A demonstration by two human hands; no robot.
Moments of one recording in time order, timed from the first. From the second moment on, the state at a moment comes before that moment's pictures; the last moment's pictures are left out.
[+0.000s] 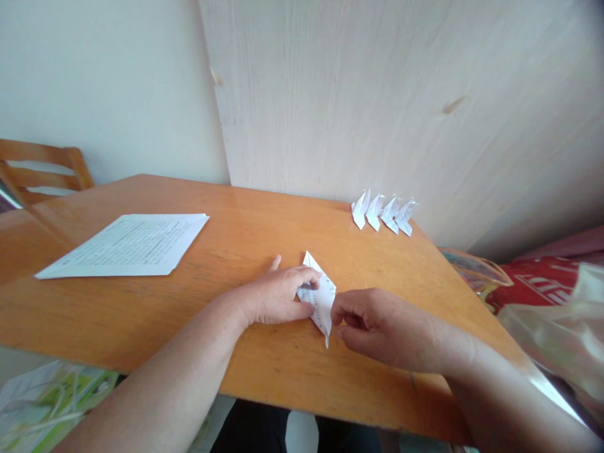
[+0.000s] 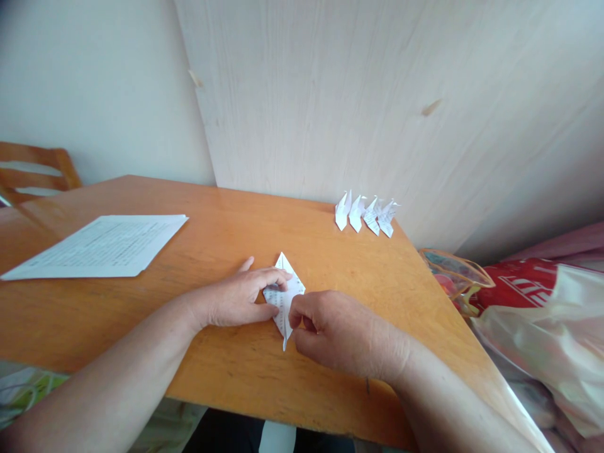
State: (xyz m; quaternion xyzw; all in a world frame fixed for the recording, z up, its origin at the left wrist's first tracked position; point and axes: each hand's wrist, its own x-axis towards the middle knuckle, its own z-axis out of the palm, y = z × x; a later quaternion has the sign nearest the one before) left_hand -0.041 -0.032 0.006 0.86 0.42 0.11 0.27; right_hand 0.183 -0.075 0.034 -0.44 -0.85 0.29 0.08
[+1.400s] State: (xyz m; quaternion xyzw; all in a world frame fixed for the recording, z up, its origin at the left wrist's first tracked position) left_hand -0.042 -0.028 -0.008 0.87 0.41 0.14 0.24; right_hand 0.145 -0.123 -0.005 -0.67 -0.69 0.22 0.15
